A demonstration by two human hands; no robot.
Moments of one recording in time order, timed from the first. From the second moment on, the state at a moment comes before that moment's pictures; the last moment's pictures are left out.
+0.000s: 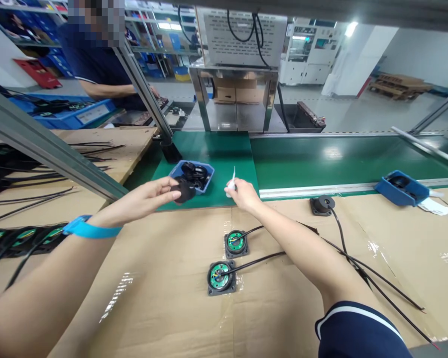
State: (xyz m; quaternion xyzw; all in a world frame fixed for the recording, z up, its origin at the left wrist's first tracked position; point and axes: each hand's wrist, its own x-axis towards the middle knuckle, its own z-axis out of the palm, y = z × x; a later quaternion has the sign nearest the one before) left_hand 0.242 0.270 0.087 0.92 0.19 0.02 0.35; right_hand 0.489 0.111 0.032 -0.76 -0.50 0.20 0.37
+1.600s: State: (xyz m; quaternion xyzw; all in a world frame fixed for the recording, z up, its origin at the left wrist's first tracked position) left_hand 0.206 0.074 -0.005 0.91 0.12 0.17 0.35; right_hand 0.408 -0.062 0.042 -0.58 -0.22 0.28 0.73
